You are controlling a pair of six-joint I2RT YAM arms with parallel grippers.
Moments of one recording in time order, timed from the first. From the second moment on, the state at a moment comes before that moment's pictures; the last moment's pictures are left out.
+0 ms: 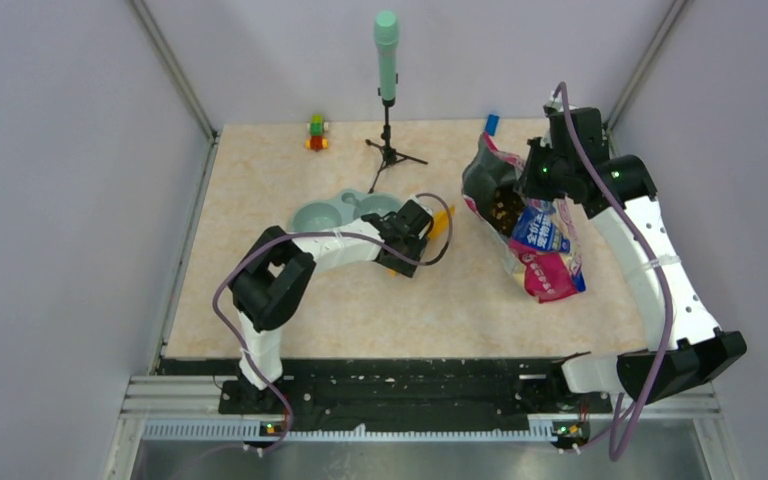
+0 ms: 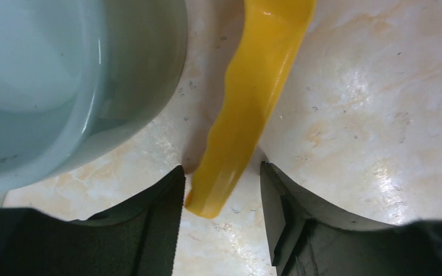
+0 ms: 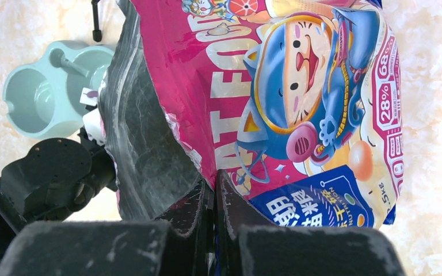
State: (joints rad) left arm -0.80 1.93 1.32 -0.49 -0.16 -0.29; right arm 0.31 1.32 1.61 -1.03 0.07 0.40
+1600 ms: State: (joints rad) left arm -0.55 2.05 1.18 -0.14 0.94 -0.49; right arm 0.31 1.33 1.58 -0.98 0.05 0.39
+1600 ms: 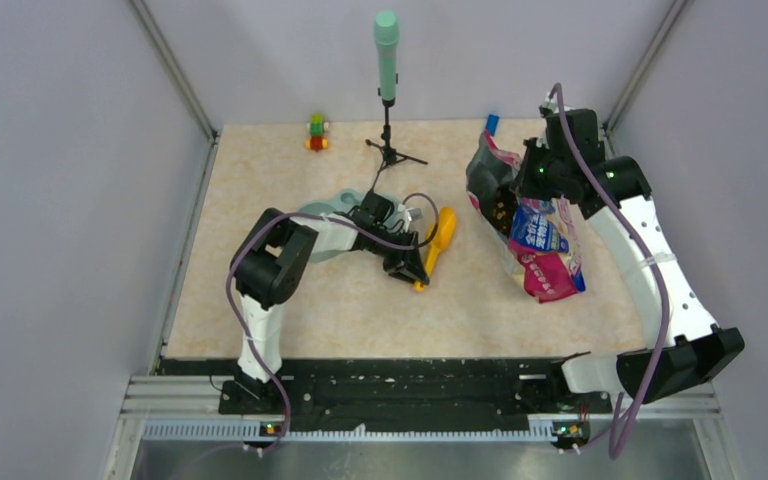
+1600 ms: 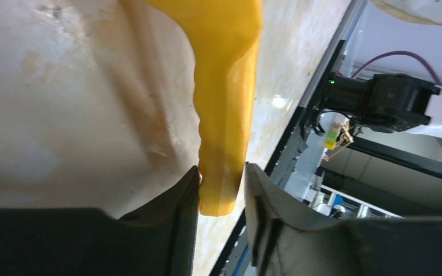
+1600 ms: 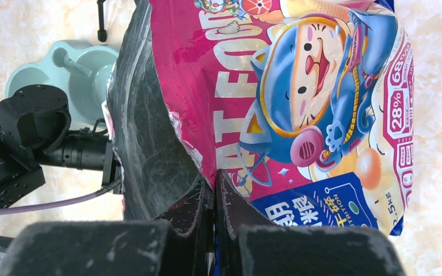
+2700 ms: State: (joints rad) left arm -0.85 1.74 1.25 -0.39 0.13 -0.38; right arm 0.31 1.33 1.58 -0.98 0.05 0.38
